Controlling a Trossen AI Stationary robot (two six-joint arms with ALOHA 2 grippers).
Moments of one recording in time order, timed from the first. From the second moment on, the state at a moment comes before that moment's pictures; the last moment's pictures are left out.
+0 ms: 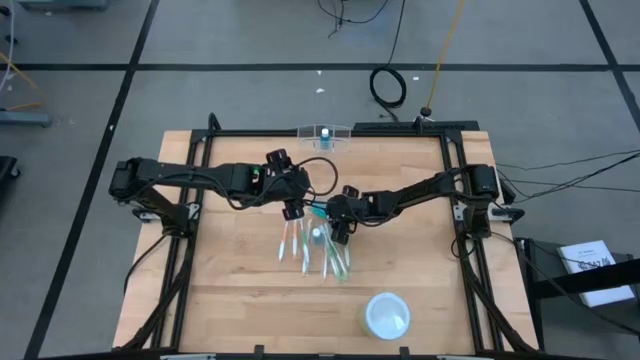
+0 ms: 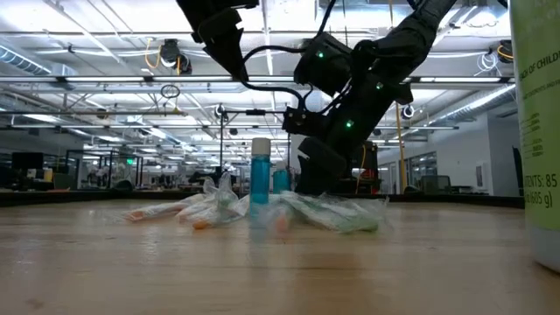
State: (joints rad) left arm -0.01 1.54 1.37 -0.78 -0.54 -0.01; right arm -0.04 1.90 1.01 -0.01 0.15 0.15
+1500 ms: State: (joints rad) left arm -0.02 1.54 1.23 -0.56 -0.45 0.32; right arm -0.08 1.43 1.01 -0.29 0.08 -0.12
